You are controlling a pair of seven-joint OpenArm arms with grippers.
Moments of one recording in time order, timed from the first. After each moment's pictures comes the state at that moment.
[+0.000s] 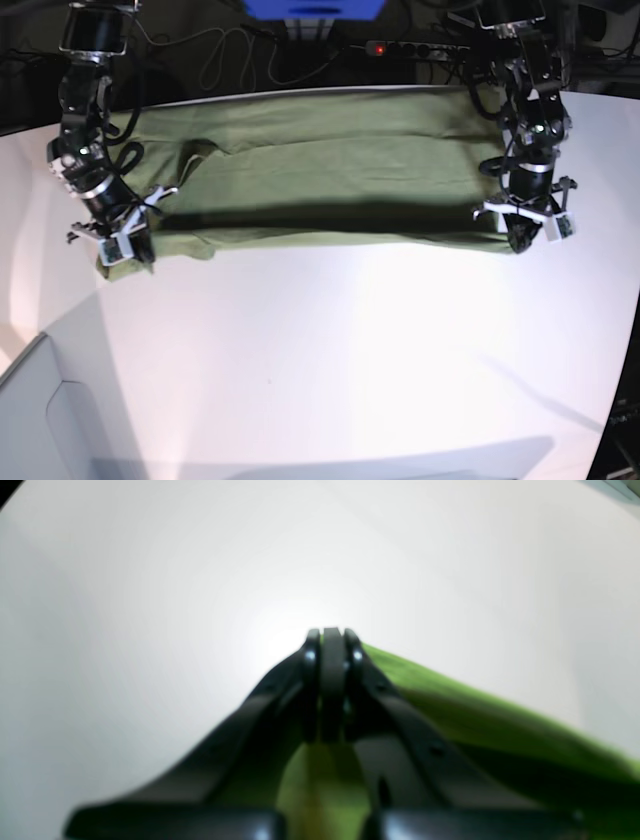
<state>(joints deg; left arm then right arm) 14.9 -10.4 -20.9 100.8 -22.2 -5.1 24.2 -9.1 13.3 15.4 91.5 3.2 33.6 -19.5</state>
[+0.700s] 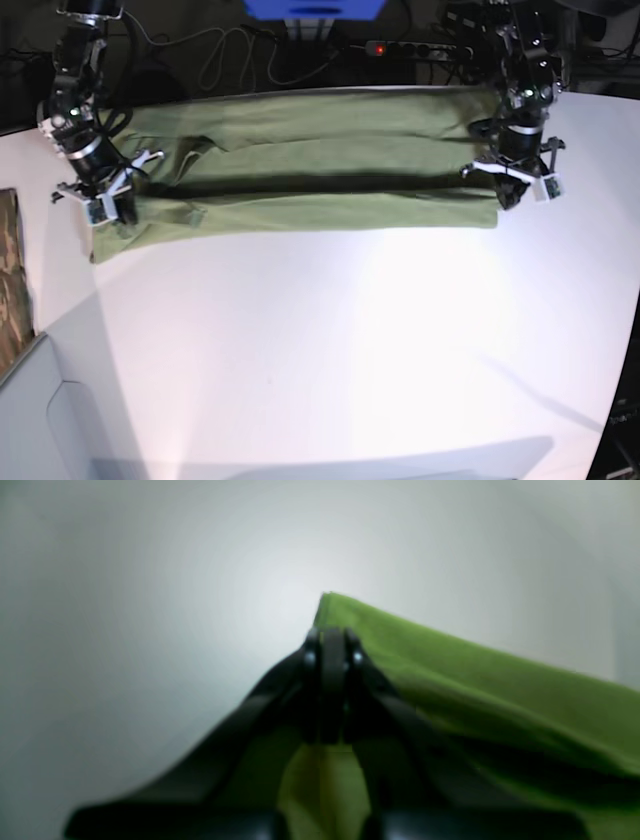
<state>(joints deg) 23.5 -8.4 -21.2 102.4 -22.3 -5.1 23.7 -18.4 12.1 20.2 96.2 3.3 33.6 -19.1</state>
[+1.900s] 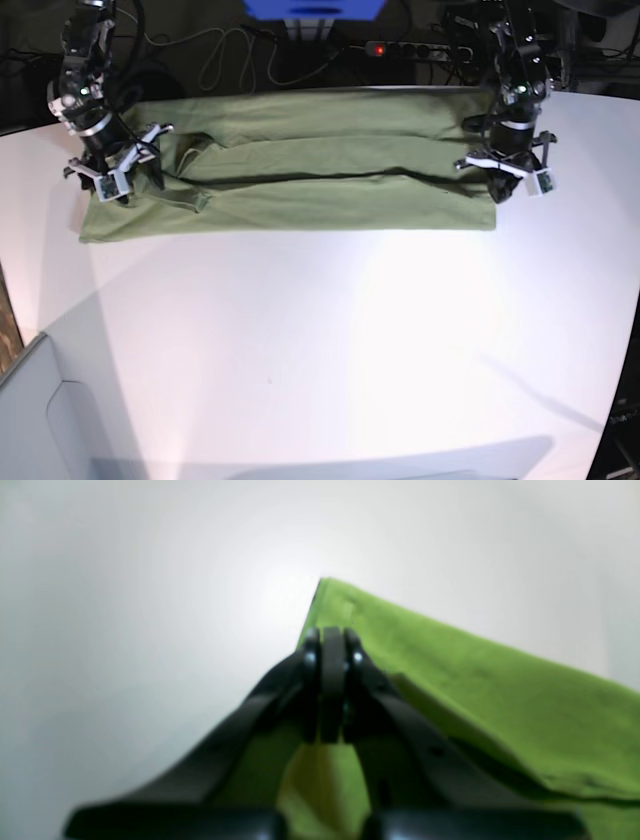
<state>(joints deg) 24.8 -6.6 -21.0 102.1 -22.3 -5.1 24.0 -23.3 11.2 19.6 96.8 3.2 33.6 -19.6</state>
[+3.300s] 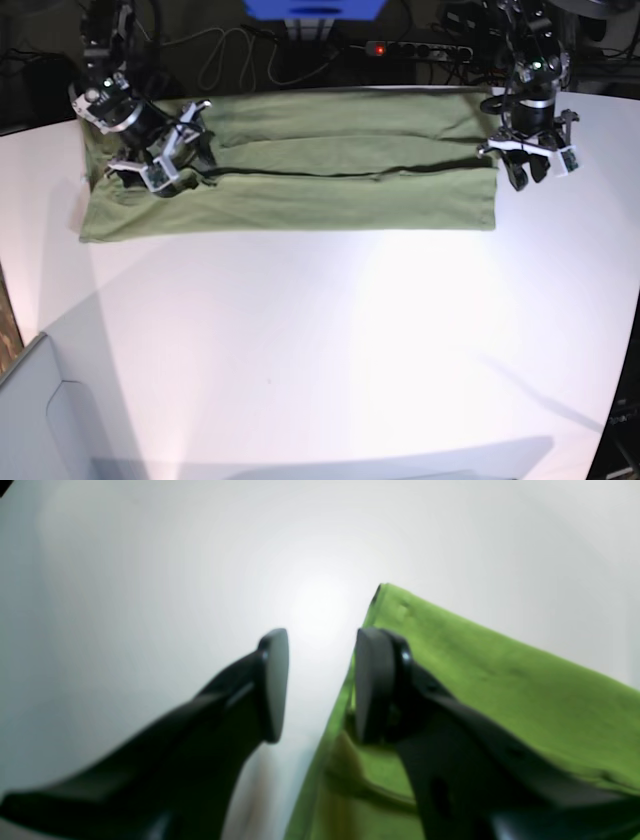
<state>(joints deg) 29.8 -4.8 -27.4 108.7 -22.3 -5.3 24.0 -26.1 8.8 12.8 104.6 3.2 41.7 -27.0</state>
